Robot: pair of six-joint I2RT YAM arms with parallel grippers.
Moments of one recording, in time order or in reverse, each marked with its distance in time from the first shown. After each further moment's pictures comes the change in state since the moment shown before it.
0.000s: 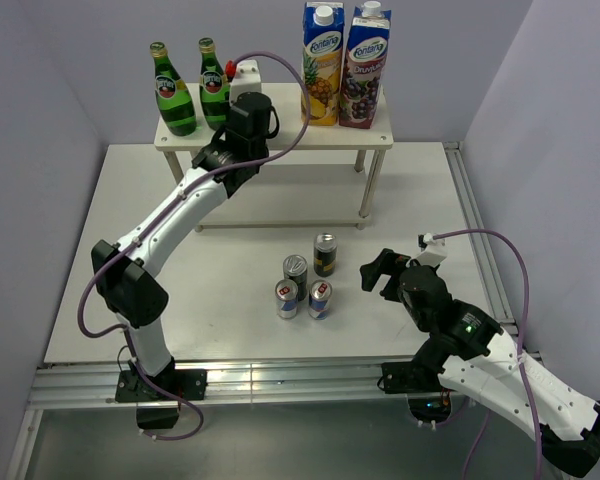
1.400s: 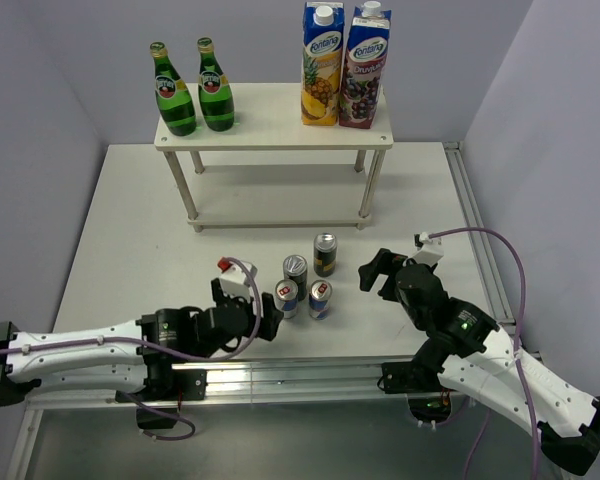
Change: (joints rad) left arm -0.719 -0.986 -1.281 -0.140 0.163 -0.606; right arm 0.002 0.032 0.000 0.003 0.000 0.000
